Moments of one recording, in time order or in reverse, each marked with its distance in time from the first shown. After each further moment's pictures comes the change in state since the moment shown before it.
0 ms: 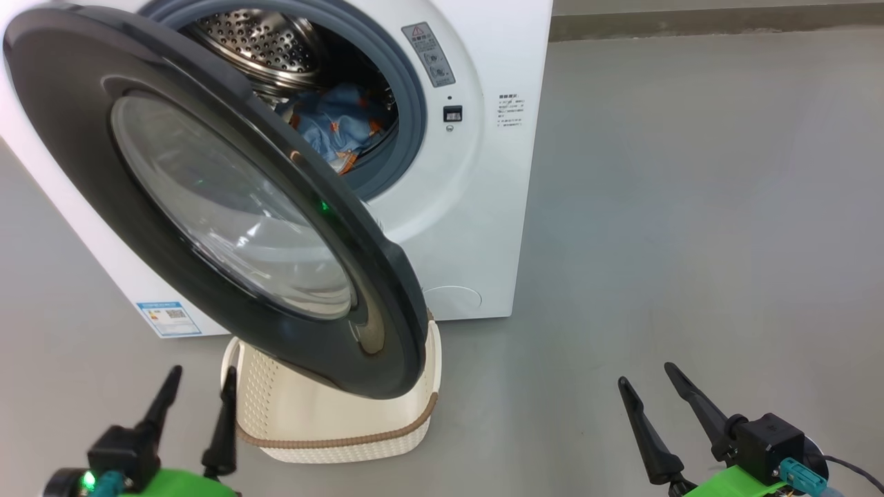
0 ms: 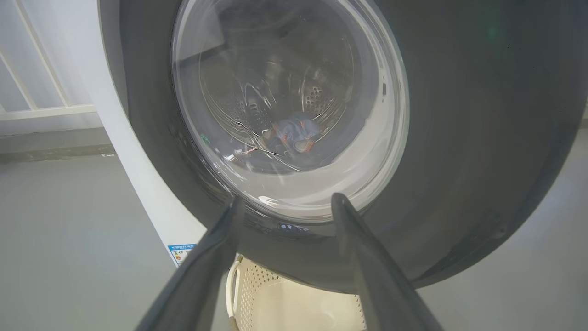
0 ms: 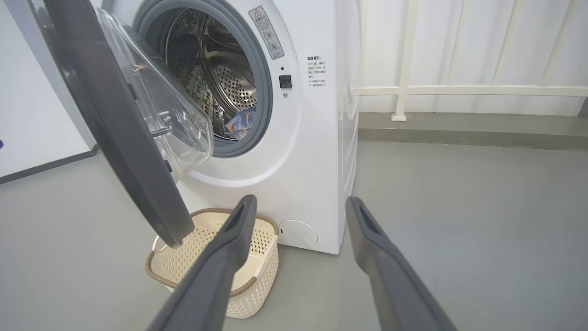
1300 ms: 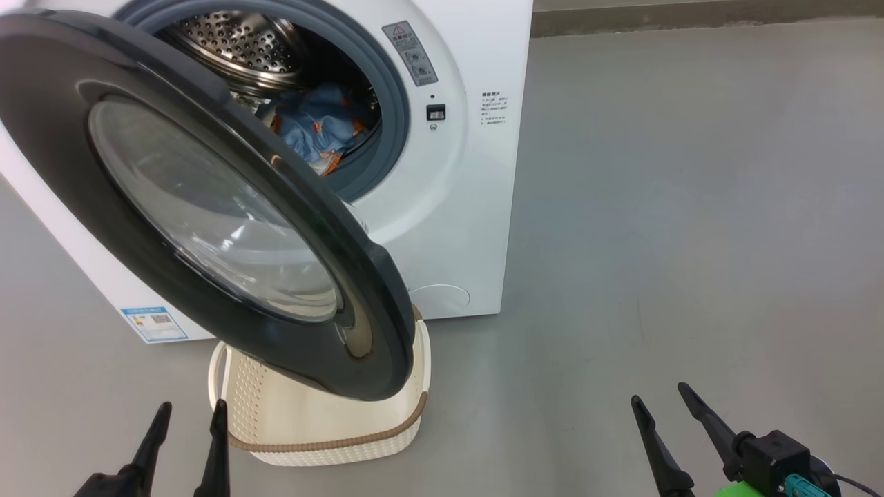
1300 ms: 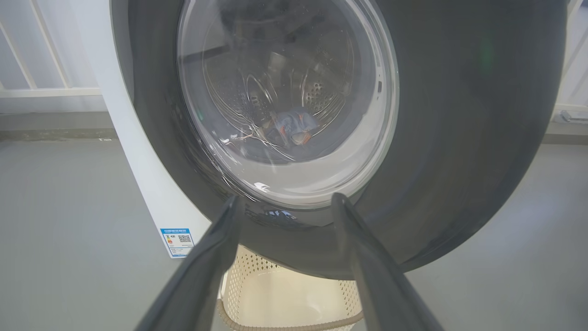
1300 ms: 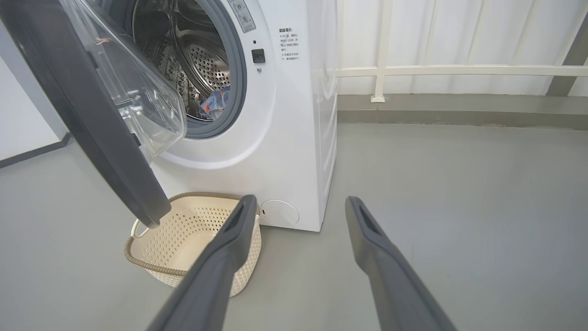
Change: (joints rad) left arm 0.137 -0.108 0.141 -0.106 0.065 -0.089 0.000; right arm 0.037 0.013 -0.043 0.026 -0.032 0.000 0.000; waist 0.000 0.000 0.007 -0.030
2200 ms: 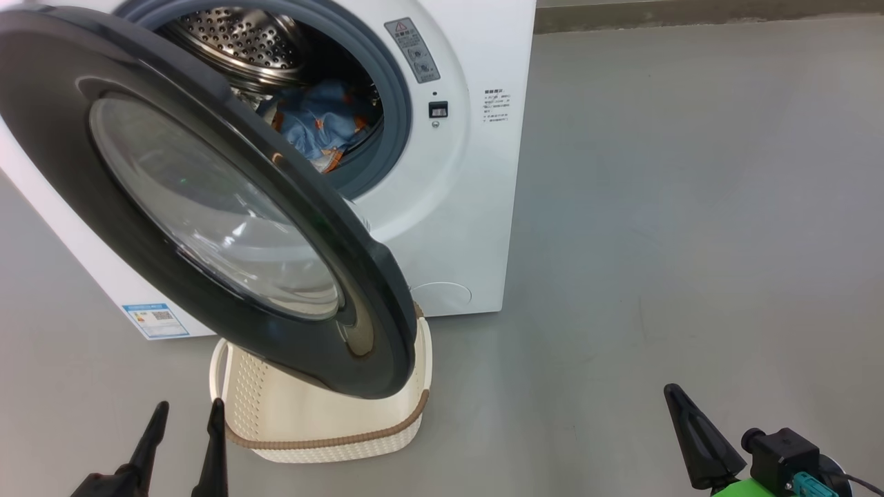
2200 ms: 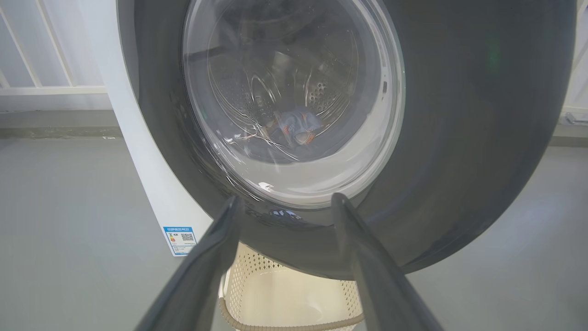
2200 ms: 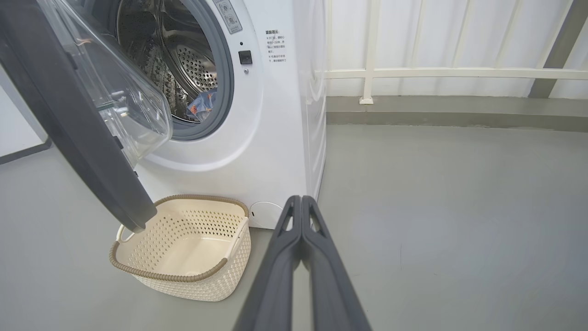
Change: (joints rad) left arm 0.000 -0.004 0.009 -0.003 -0.001 0.000 0.000; right arm 0.000 0.024 -0.051 -0.003 -0.040 0.000 0.000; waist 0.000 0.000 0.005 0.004
